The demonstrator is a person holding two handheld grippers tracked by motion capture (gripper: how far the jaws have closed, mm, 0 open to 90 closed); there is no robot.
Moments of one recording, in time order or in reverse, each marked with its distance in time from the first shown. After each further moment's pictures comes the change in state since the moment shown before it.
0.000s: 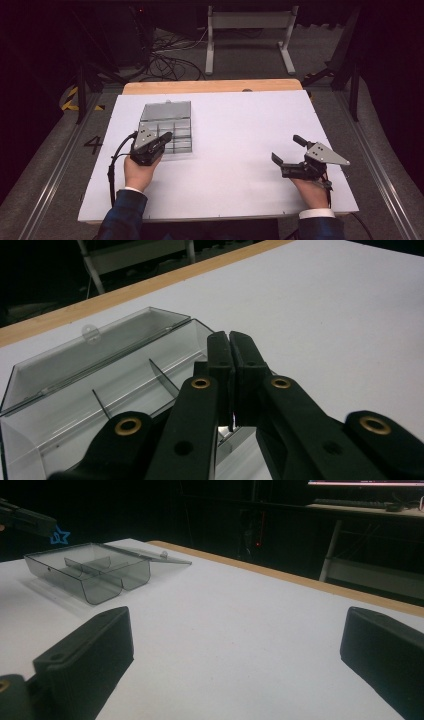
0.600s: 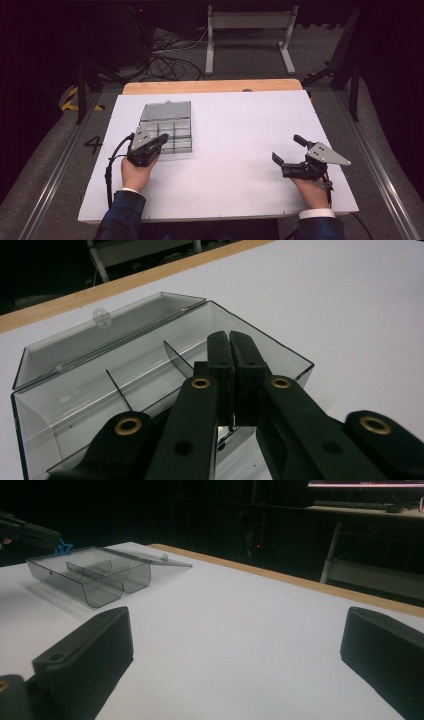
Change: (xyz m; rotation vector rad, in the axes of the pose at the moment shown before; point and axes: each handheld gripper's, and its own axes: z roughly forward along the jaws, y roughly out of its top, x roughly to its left) left arm 0.010 -0.013 0.003 0.014 0.013 -0.014; right arm -0.001 0.000 -0.001 -0.011 0.002 0.008
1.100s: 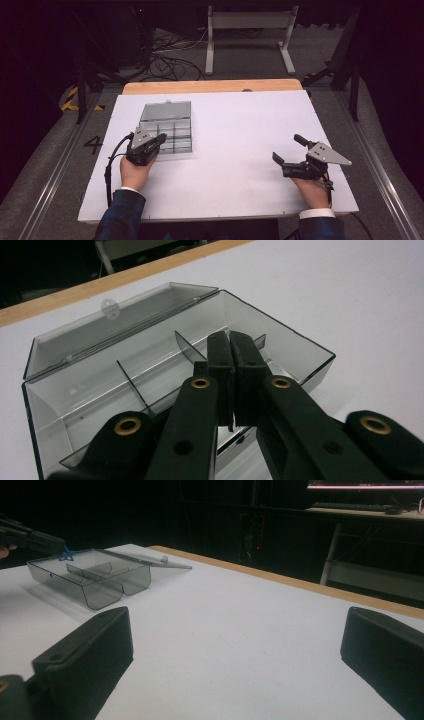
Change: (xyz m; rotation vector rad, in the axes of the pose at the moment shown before) left arm 0.008 -0.005 0.004 0.032 0.027 0.011; right arm -0.001 0.000 0.000 -0.006 0.000 0.003
